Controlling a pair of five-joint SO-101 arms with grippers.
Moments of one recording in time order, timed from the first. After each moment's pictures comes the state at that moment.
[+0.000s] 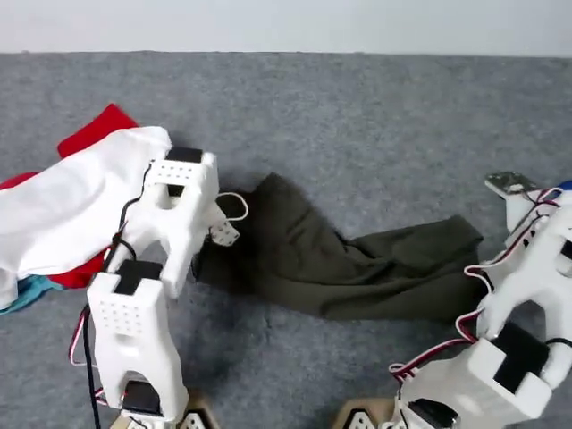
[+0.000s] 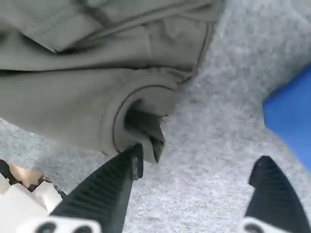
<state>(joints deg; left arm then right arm) 3.5 31.4 -4.4 99.3 45.7 35.9 5.2 9.9 88.1 53.1</state>
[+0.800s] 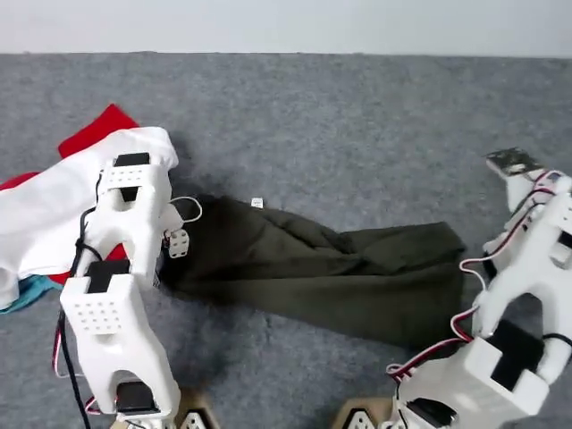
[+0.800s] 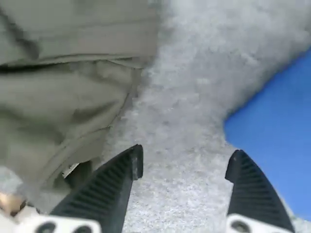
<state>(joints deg) -9.2 31.6 -1.1 99.3 31.7 34.2 5.2 3.8 86.0 49.7</state>
